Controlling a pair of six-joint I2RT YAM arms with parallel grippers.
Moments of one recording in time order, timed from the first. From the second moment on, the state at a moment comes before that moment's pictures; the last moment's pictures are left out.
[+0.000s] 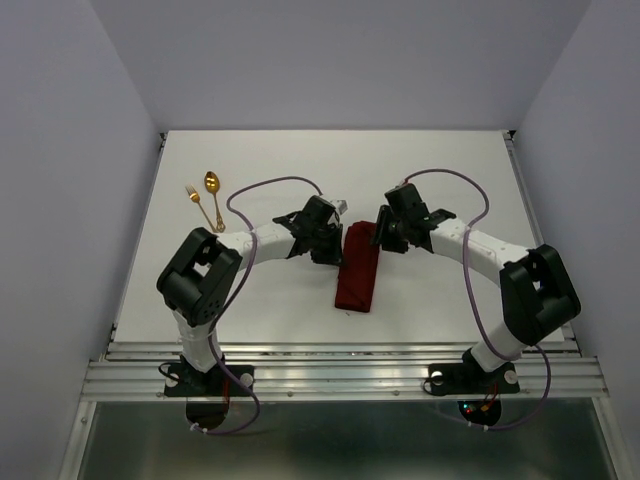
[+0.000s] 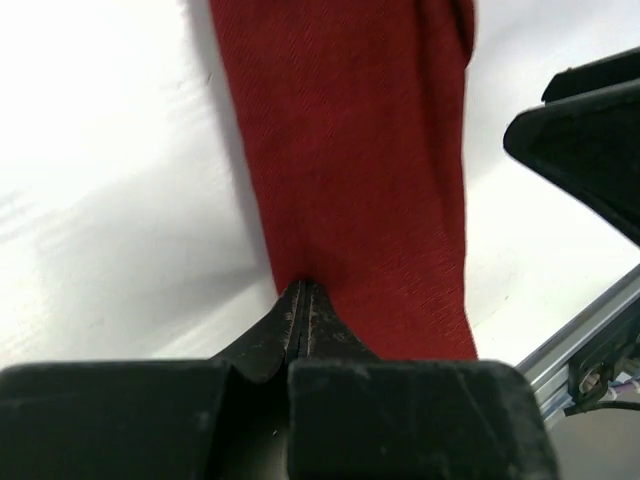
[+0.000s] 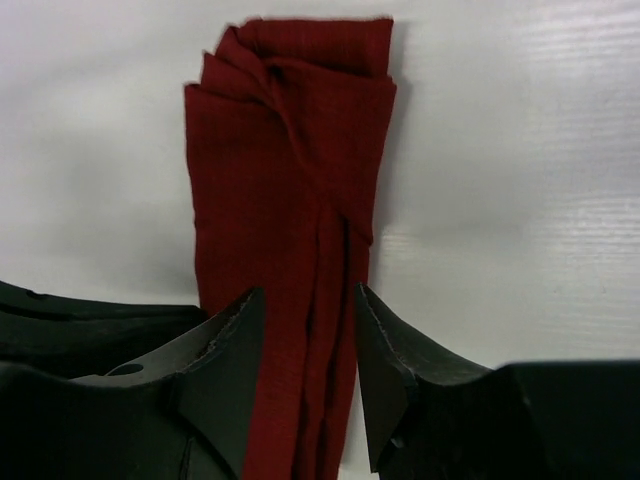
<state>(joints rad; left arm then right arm) -0.70 1.81 1.11 -0.22 0.26 -0.52 0.50 1.59 1.05 -0.37 0.07 0.72</state>
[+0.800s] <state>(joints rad) -0.73 1.83 1.06 -0.13 0.28 -0.59 0.50 1.61 0.83 -0.22 -0.20 0.73</state>
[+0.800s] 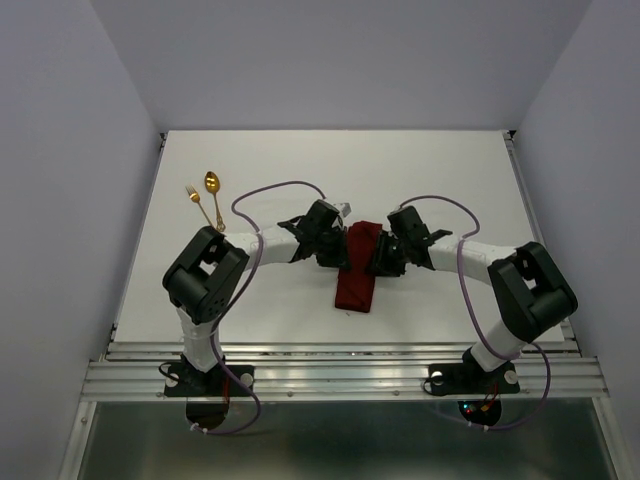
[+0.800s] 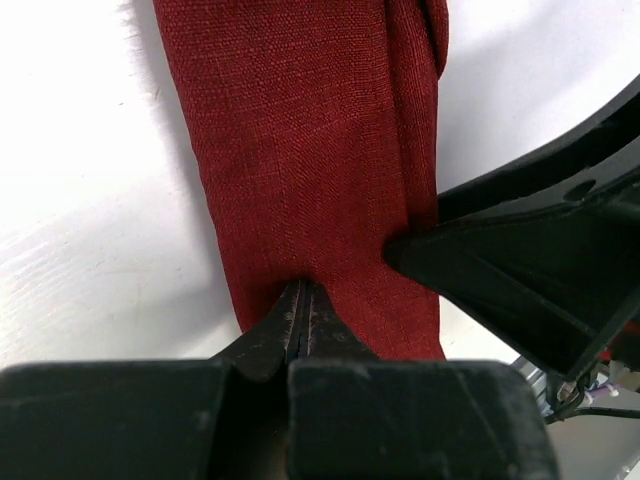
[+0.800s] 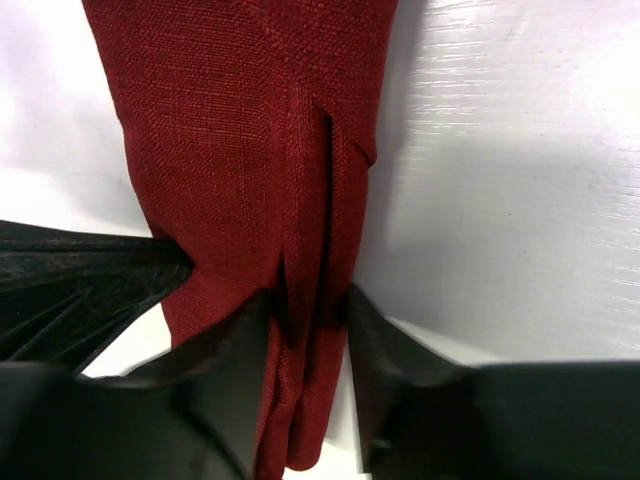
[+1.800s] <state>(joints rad) -0.72 1.69 1.20 -0.29 0.13 -0.50 0.49 1.63 0.86 -0.07 -0.01 0.97</state>
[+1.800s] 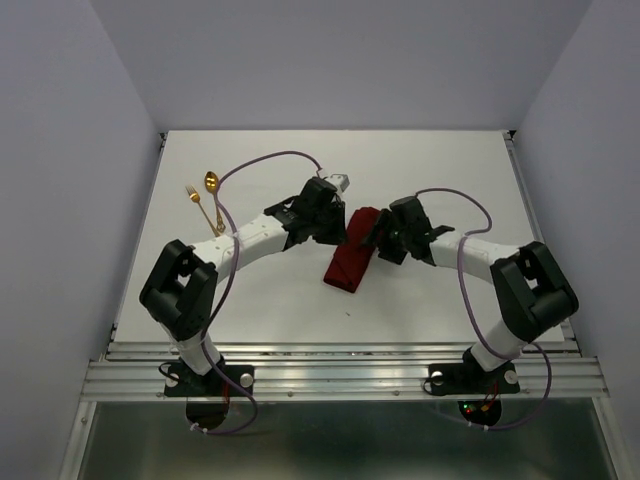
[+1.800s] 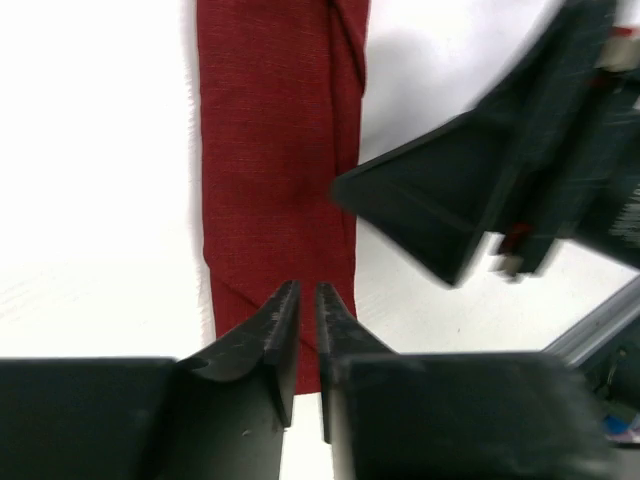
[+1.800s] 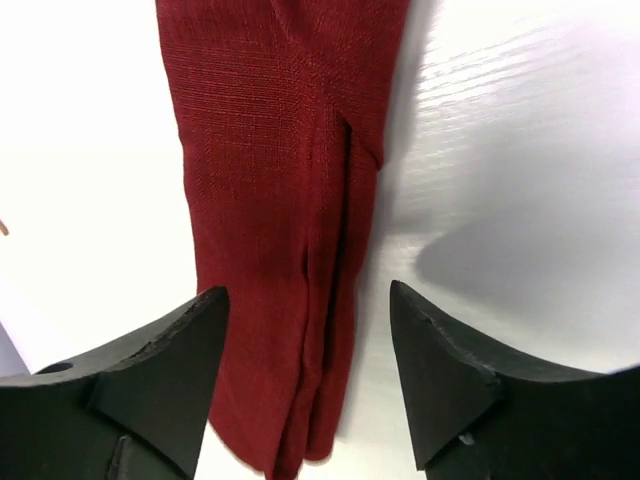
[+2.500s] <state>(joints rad) -1.02 1.96 1.52 -0.54 -0.32 -0.48 0.05 1.20 0.67 -0.34 0.01 0.76</state>
